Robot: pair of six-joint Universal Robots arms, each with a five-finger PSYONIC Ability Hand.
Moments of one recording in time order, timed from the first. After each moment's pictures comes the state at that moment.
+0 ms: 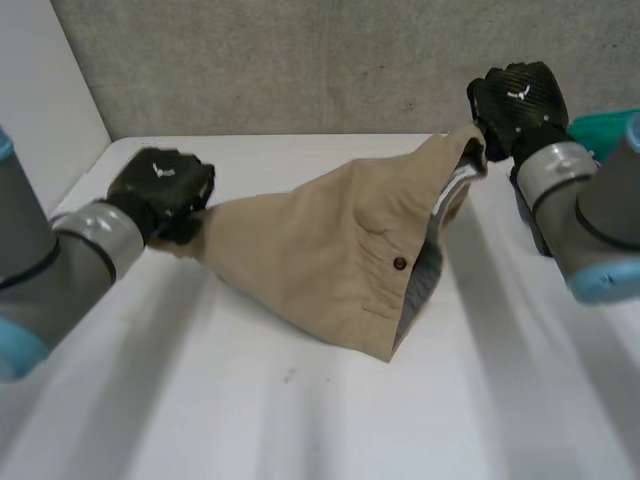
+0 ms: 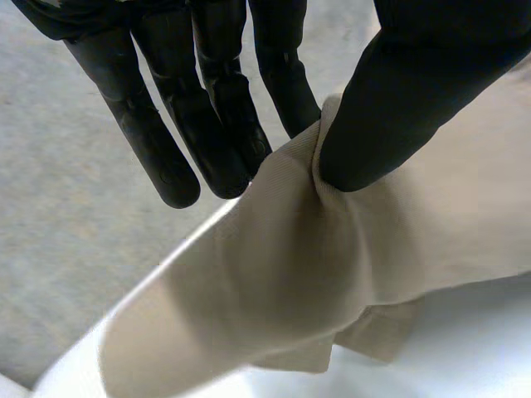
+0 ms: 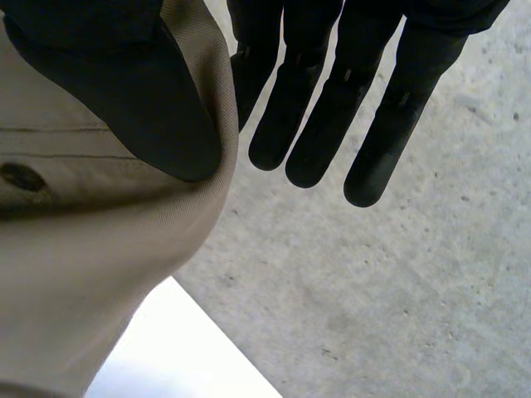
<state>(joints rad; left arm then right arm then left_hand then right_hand) 4.37 -1.81 -1.53 3.15 -1.40 3.56 1.88 -1.09 1.25 -0.34 1.45 2.75 1.16 1.19 1.19 1.20 0.97 1.12 1.18 1.19 1.20 0.98</state>
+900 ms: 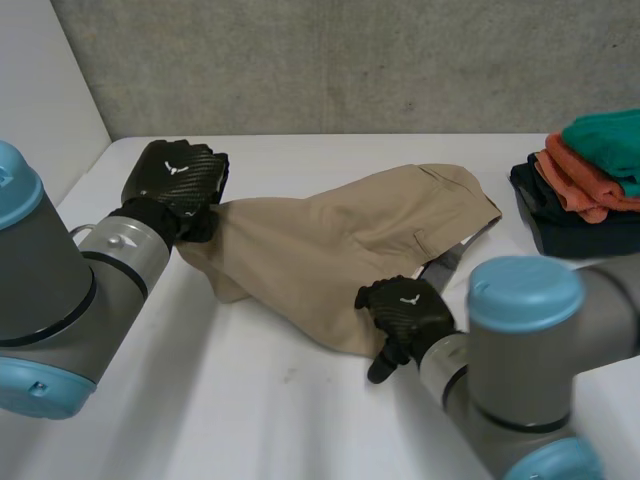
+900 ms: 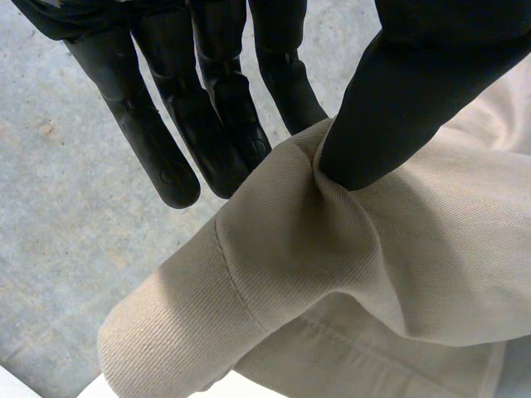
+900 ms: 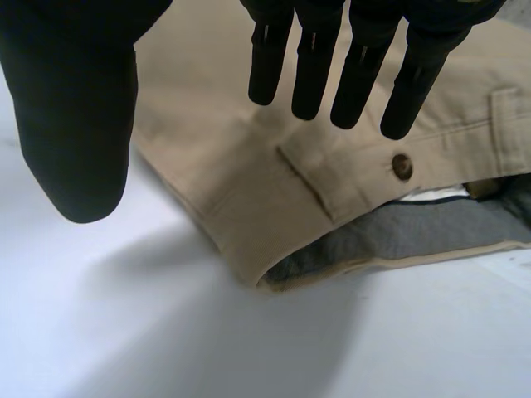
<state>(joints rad) 4.25 -1.77 -1.59 3.31 -1.57 3.50 2.24 -1.08 1.64 -0.11 1.60 3.09 1.16 1.20 1.19 1.20 0.97 0.48 0.47 0.47 0.48 0.31</state>
